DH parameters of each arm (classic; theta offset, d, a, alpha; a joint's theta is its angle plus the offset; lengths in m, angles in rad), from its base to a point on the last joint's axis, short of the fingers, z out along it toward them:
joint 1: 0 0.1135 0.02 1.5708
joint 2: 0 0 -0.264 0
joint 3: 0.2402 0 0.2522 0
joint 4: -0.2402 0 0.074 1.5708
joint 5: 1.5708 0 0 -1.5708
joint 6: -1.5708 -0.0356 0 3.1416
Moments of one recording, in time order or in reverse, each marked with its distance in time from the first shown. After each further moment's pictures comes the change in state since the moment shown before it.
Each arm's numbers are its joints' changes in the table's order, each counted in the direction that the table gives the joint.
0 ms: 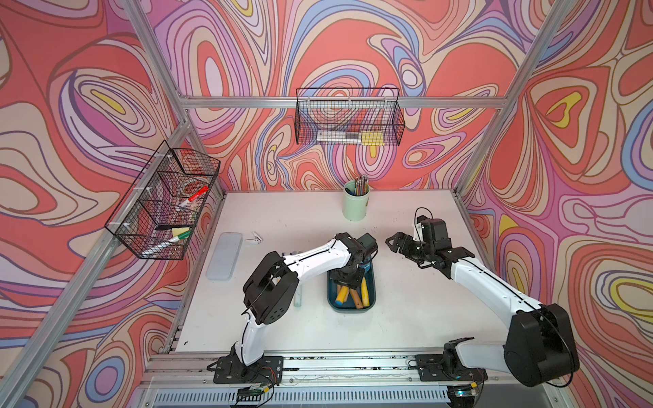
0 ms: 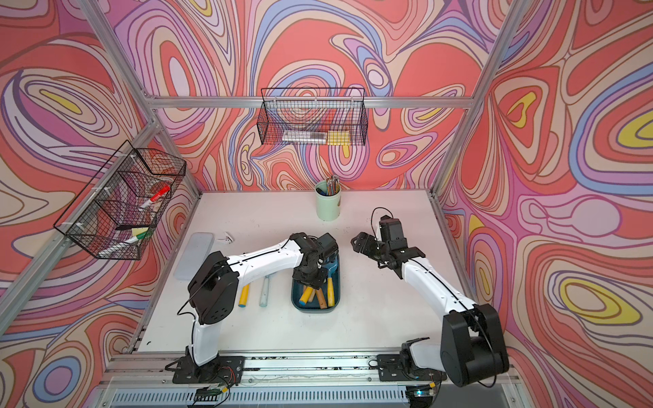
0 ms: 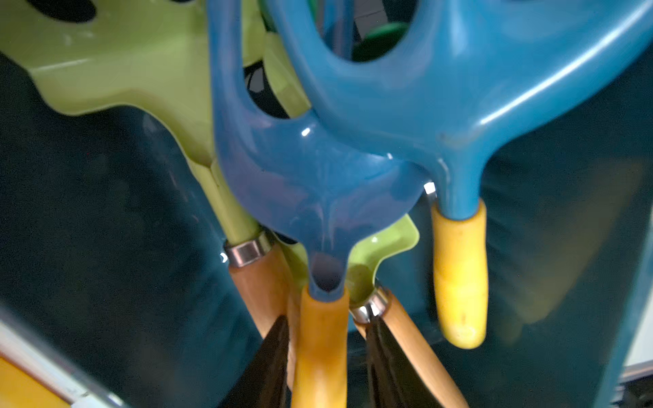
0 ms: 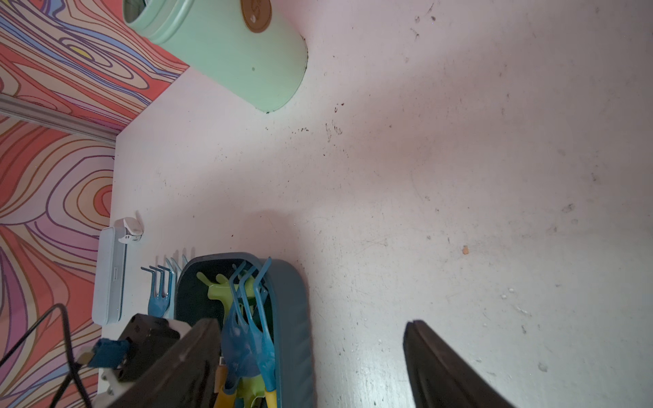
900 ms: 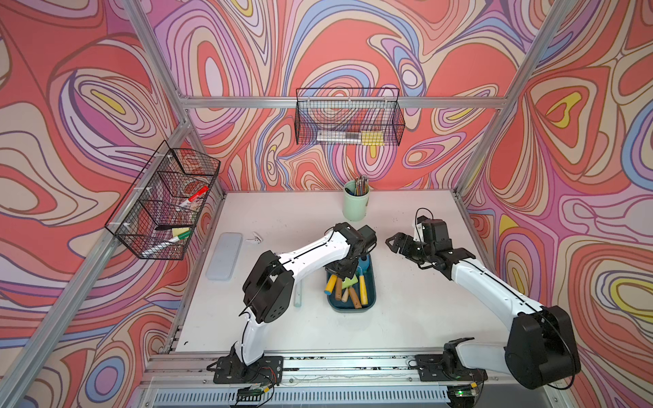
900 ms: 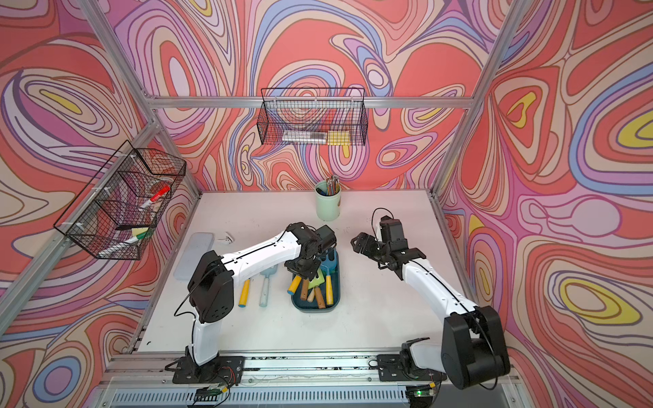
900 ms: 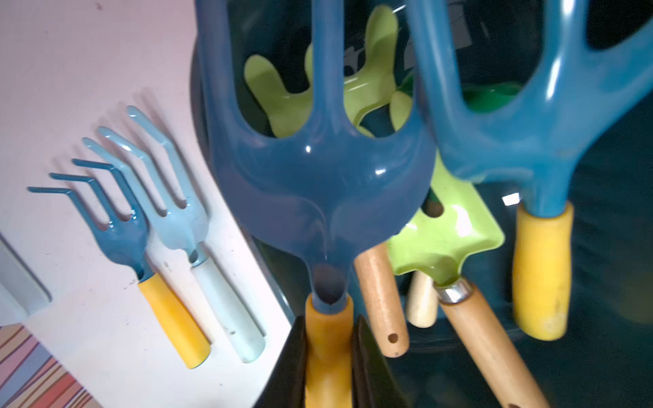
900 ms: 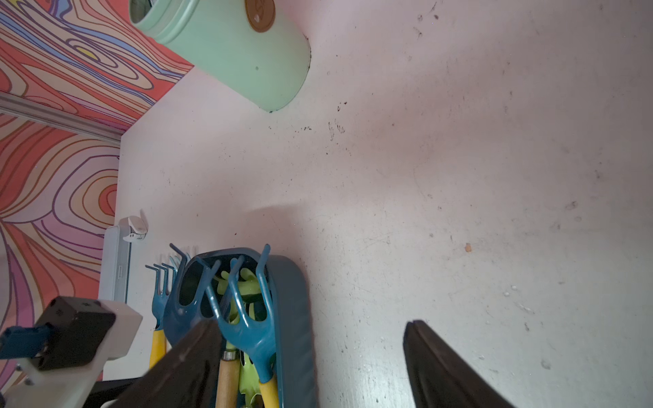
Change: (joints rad) left arm 0.021 -0.003 0.140 -0.226 -0.238 -0.076; right arm 0.000 0.013 -0.009 0.003 -0.008 -0.005
